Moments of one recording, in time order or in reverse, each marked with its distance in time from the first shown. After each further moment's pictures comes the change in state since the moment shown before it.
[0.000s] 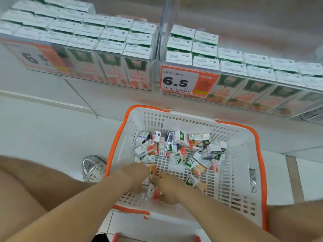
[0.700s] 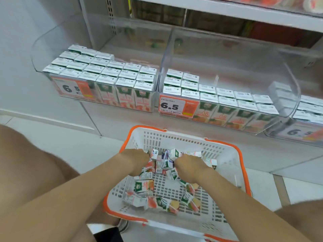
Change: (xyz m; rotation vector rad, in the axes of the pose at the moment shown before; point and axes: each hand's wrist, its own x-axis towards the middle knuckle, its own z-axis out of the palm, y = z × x) left_hand -0.070 -0.005 -0.097 0.091 0.212 -0.091; right_hand -0.081 0.020 -0.132 -0.291 0.267 0.230
